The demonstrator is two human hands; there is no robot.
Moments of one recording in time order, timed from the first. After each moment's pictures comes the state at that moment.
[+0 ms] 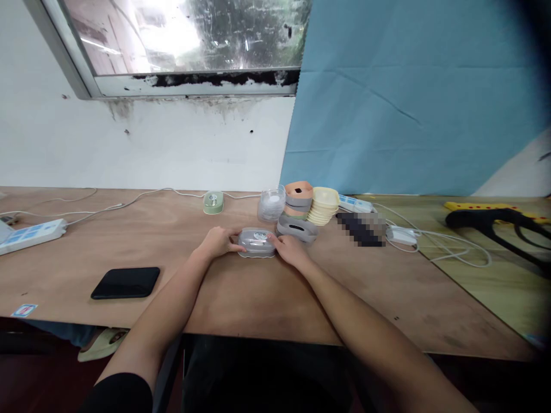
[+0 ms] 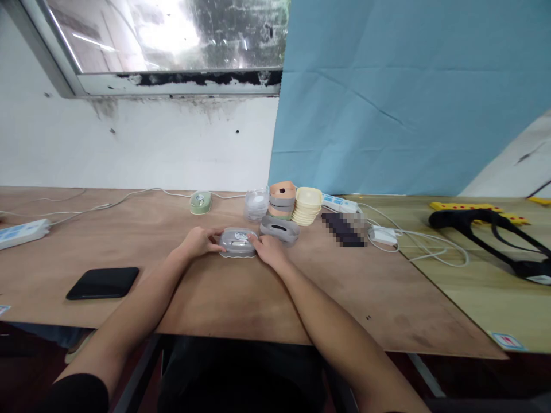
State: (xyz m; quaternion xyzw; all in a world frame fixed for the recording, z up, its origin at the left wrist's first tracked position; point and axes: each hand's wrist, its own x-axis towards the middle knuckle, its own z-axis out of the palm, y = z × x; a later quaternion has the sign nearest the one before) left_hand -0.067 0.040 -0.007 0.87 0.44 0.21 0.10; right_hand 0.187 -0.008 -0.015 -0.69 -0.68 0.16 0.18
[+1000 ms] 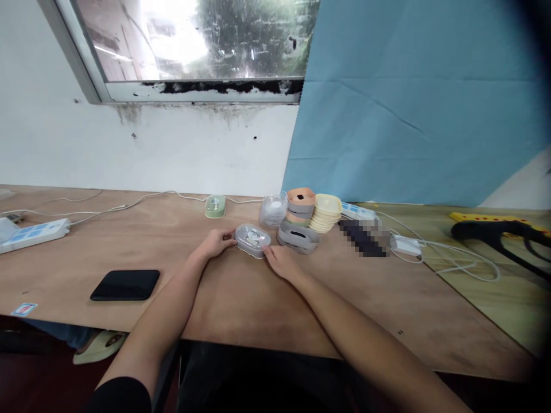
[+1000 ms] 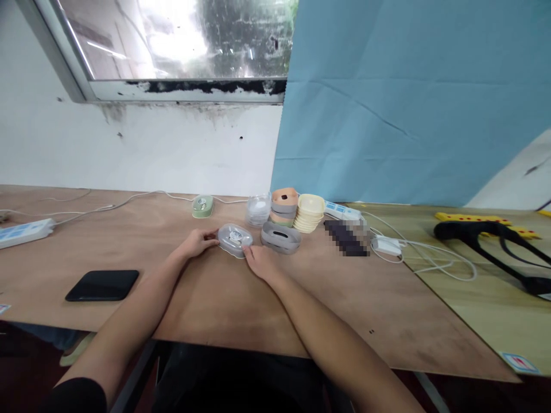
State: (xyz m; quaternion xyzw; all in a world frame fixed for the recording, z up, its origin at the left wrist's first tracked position) left_hand -0.084 0.068 -0.032 0.80 0.45 0.30 0.28; right_hand 0.164 -0.021 -0.016 -0.65 -0.75 0.06 0.12
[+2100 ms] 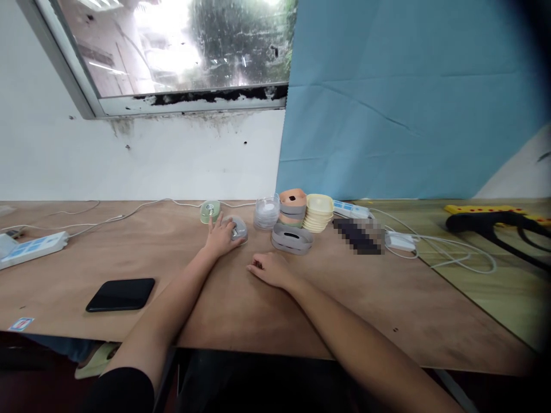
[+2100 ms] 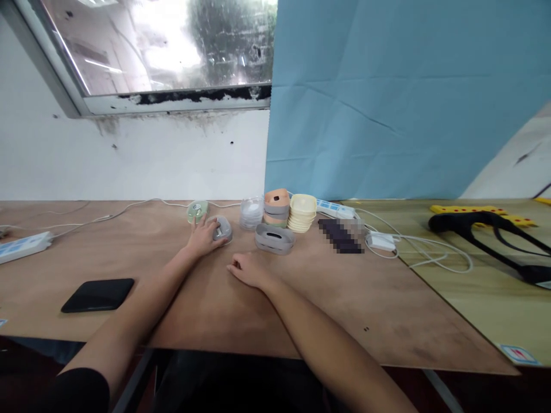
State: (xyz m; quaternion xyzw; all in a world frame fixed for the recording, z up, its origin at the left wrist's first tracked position) left_hand -0.038 0.073 -0.013 0.83 0.51 0.20 -0.11; right_hand 0.158 -0.033 -0.010 -0.53 -0.83 0.11 0.15
